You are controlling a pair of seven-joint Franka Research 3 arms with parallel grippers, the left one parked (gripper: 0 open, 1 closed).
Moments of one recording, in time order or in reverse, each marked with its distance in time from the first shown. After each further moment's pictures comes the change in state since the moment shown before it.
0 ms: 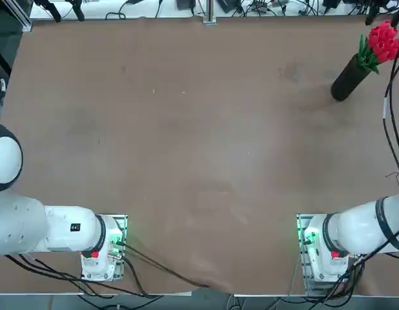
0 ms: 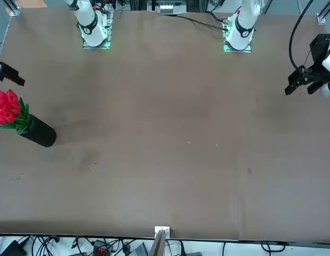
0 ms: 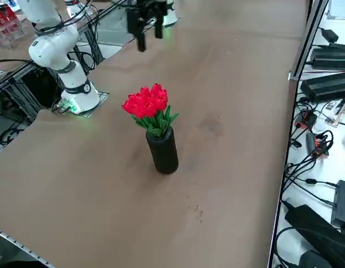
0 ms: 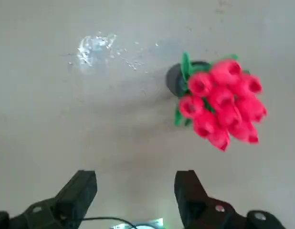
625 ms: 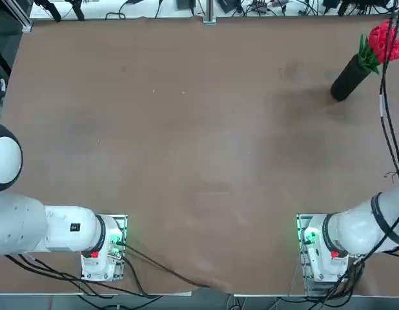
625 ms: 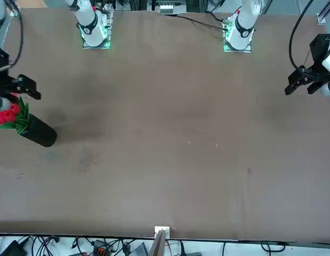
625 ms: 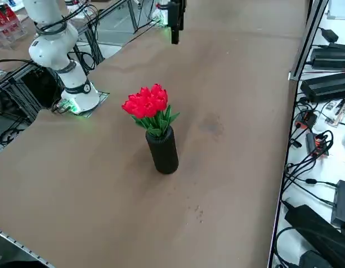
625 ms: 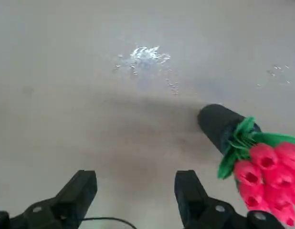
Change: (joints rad) arm -0.059 0.065 0.198 0.032 0.008 0.062 -0.164
